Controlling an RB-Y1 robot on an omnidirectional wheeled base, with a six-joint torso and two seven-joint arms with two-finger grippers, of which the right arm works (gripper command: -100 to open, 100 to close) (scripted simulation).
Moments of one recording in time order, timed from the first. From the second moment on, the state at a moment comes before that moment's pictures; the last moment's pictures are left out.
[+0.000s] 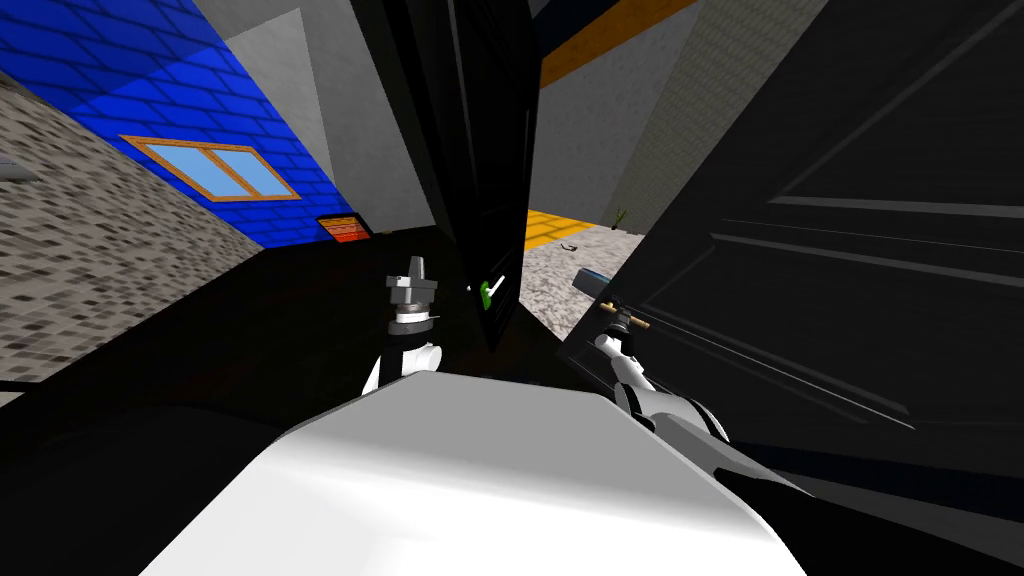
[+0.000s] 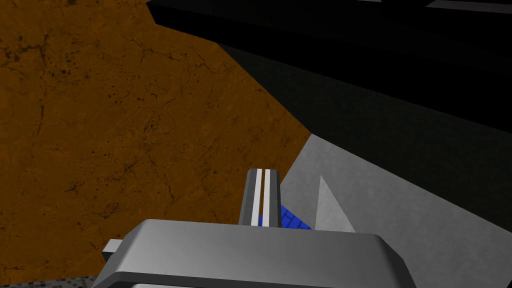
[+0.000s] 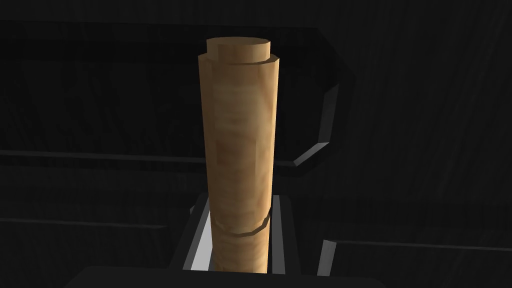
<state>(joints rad) -0.35 -0.42 -0.17 -0.60 -0.75 -0.53 0.30</state>
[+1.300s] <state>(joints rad) -0.33 -0.43 -0.08 -0.66 -0.68 -0.50 0.19</state>
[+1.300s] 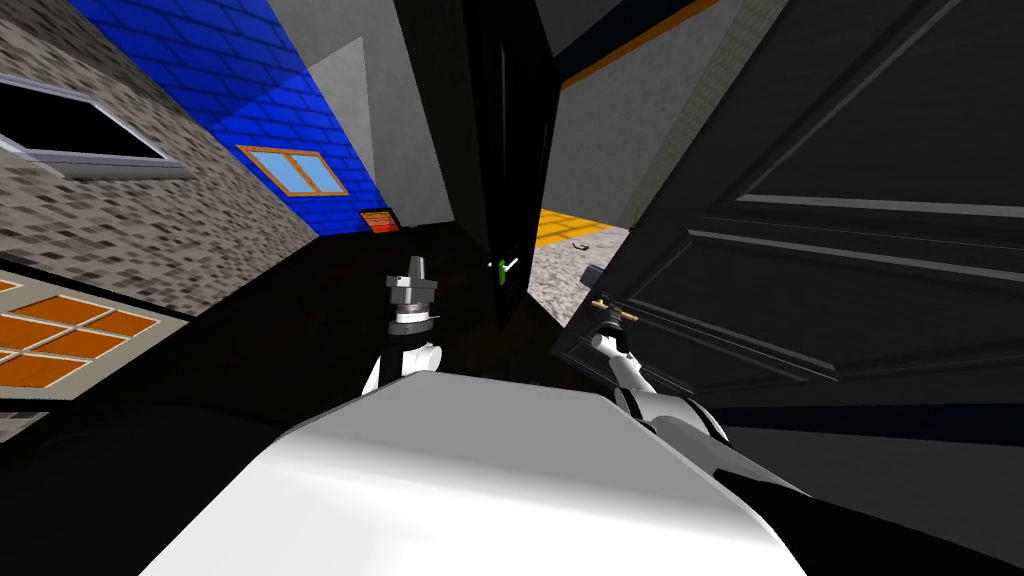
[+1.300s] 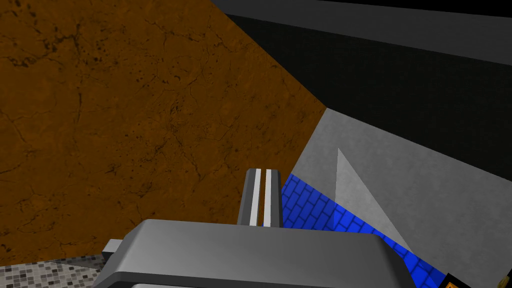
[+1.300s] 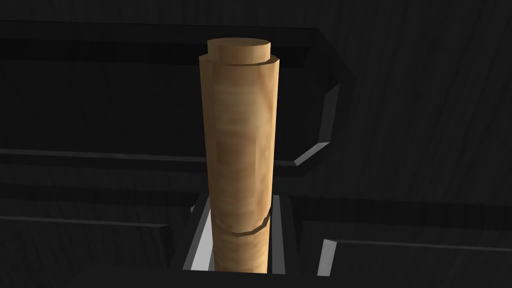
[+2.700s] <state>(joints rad) -0.30 -0.48 0.05 -0.70 -0.56 -0.53 0.00</state>
